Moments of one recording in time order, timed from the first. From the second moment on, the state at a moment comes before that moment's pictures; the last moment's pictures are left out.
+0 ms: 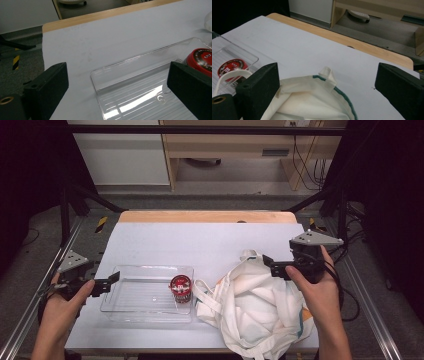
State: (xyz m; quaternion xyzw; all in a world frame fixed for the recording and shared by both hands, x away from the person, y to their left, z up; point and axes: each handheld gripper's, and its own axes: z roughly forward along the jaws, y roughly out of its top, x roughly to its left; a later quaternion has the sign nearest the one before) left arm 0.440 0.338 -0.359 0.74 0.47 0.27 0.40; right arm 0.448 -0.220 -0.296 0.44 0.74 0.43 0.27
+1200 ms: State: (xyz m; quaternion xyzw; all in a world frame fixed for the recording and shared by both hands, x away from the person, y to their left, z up) left arm 0.453 0.384 -0.397 0.70 0.53 0.25 0.40; right arm 0.452 -0.327 -0.349 0.56 0.69 0.38 0.27
